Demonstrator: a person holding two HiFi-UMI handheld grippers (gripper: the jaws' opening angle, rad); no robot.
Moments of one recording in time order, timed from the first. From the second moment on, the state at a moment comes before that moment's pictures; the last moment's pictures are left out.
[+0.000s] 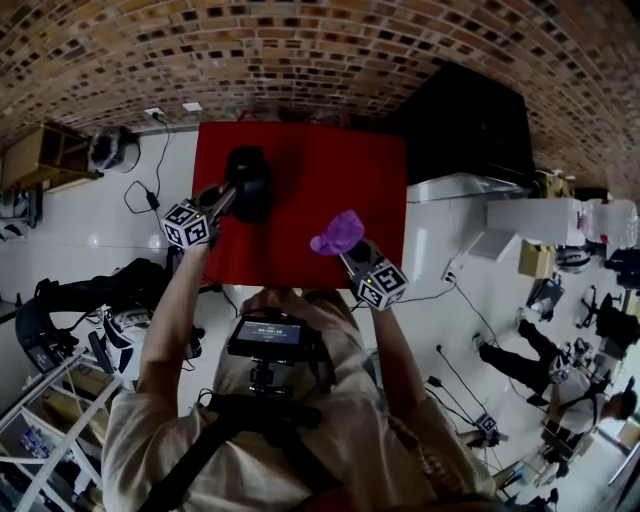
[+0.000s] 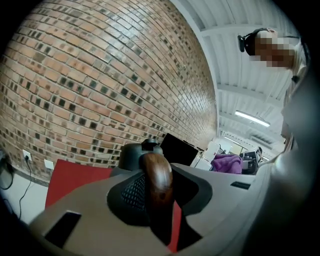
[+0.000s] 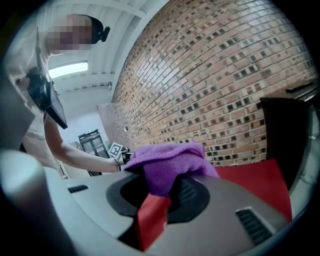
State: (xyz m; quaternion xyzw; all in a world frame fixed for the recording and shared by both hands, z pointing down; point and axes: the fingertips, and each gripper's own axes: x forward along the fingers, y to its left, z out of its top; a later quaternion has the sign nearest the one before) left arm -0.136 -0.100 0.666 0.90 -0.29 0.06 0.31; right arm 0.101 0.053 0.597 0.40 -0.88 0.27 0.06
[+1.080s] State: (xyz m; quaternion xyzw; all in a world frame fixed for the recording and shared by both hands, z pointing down) left arm -0.138 -0.061 0.746 0.91 -0.30 0.12 0.27; right arm 0.088 0.086 0.623 0.43 -0.84 0.32 0.06
